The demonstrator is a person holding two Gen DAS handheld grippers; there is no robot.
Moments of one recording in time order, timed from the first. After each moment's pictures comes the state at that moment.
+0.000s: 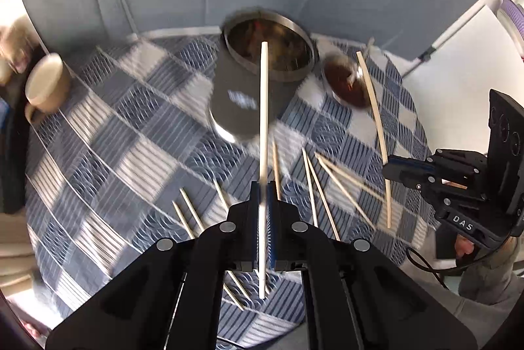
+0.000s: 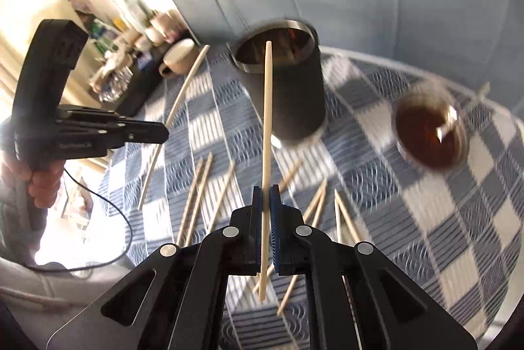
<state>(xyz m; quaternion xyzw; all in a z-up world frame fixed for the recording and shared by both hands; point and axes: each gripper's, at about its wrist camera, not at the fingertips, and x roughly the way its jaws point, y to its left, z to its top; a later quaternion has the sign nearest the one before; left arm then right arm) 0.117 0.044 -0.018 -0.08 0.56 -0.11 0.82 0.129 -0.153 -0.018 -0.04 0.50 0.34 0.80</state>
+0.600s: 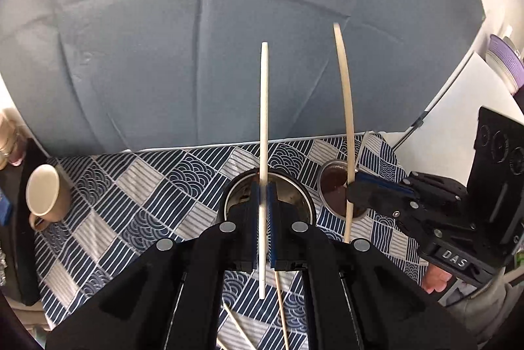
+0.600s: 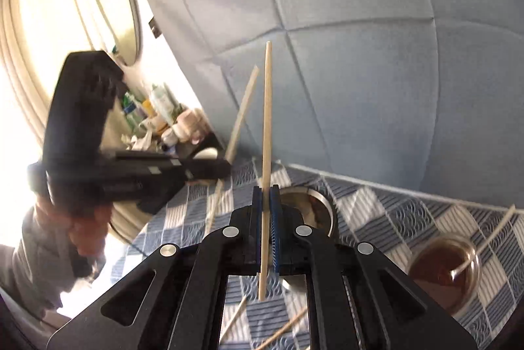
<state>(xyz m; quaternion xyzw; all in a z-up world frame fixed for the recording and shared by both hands) 0.223 0.050 0.027 -0.09 0.44 -0.13 0.89 0.230 -0.123 0.034 0.04 0.34 0.40 0.85</state>
